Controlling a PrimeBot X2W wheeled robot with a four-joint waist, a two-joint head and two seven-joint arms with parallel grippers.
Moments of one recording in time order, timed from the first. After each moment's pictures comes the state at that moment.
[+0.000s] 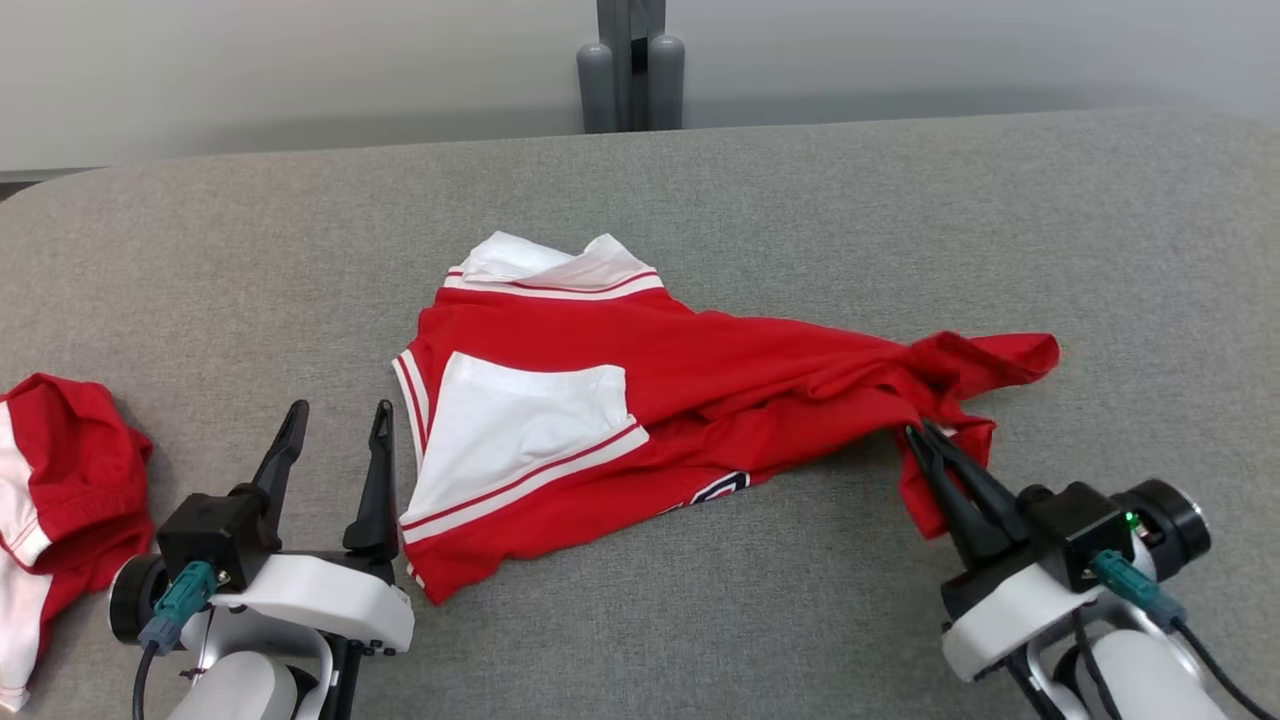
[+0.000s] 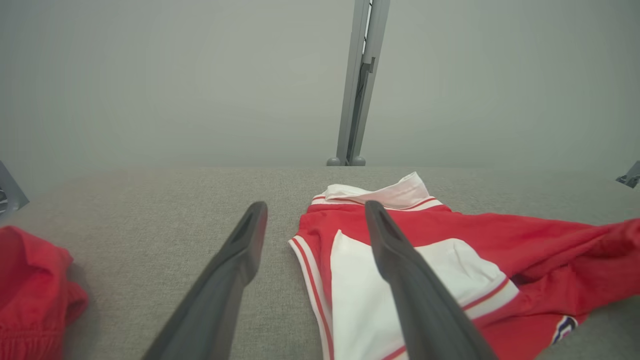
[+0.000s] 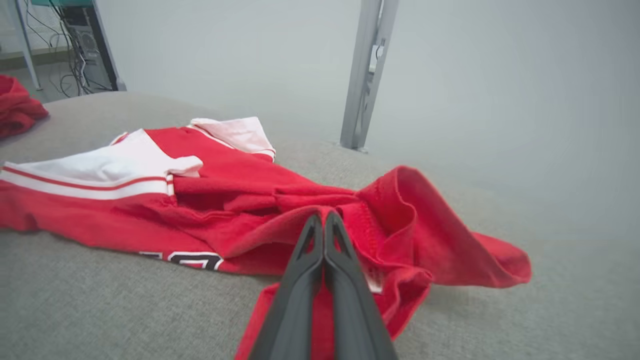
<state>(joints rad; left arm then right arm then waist) -0.18 0.37 -0.44 0.09 -0.59 0.30 -0.22 -0.20 -0.18 0.31 0.26 0.09 0.13 -0.18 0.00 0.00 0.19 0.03</state>
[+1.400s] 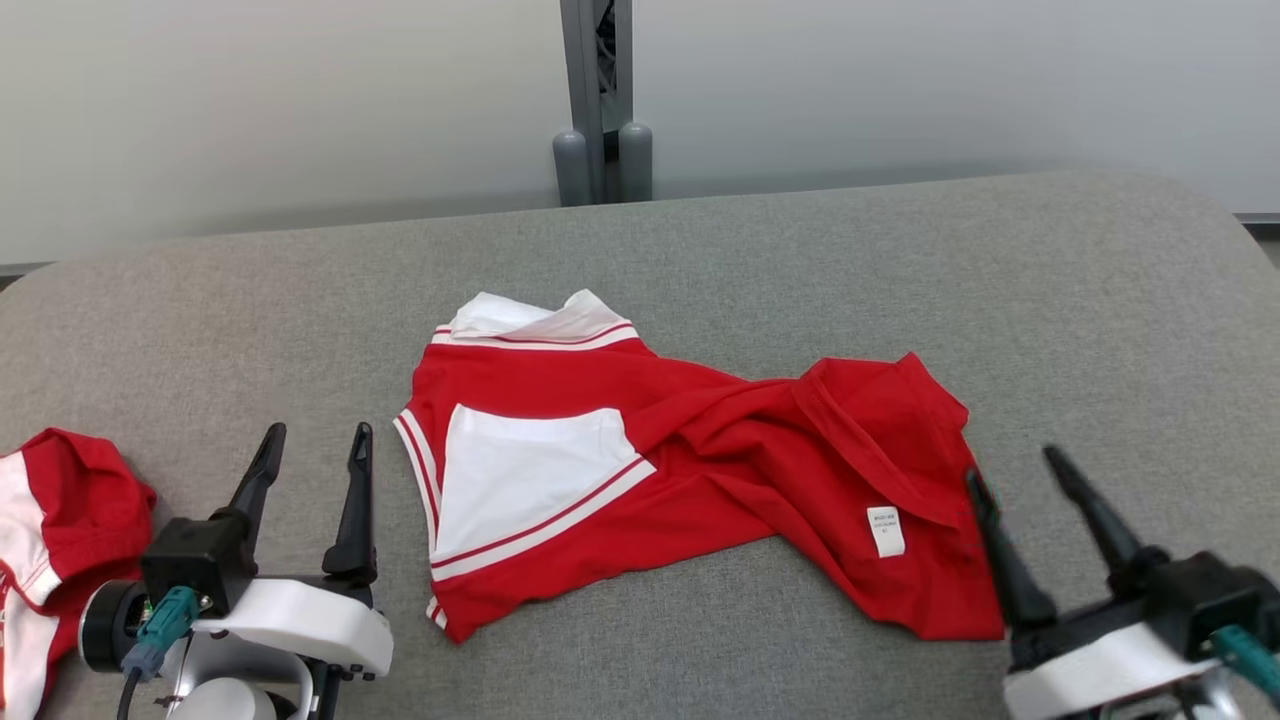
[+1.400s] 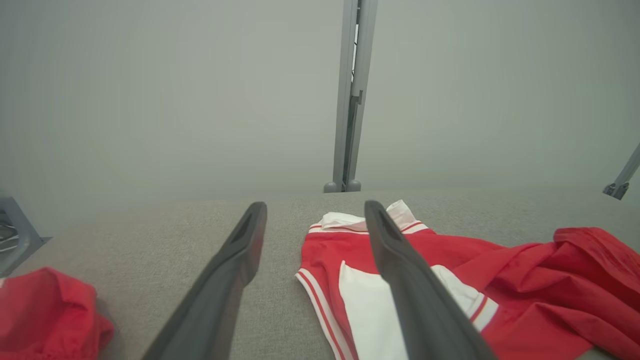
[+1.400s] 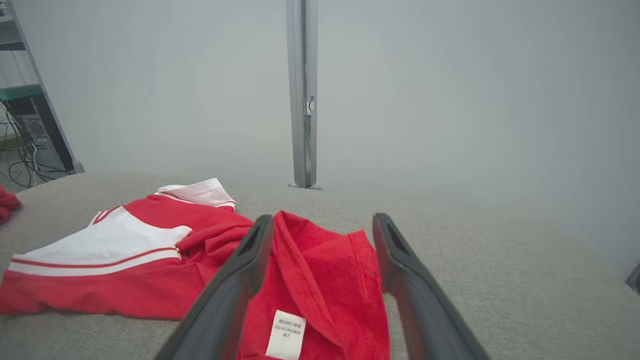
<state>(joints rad) -0.14 0.41 -0.44 0.06 -0.59 0.33 -0.21 0.00 -0.16 0.14 0.06 0.17 0.13 -0.22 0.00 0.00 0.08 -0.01</state>
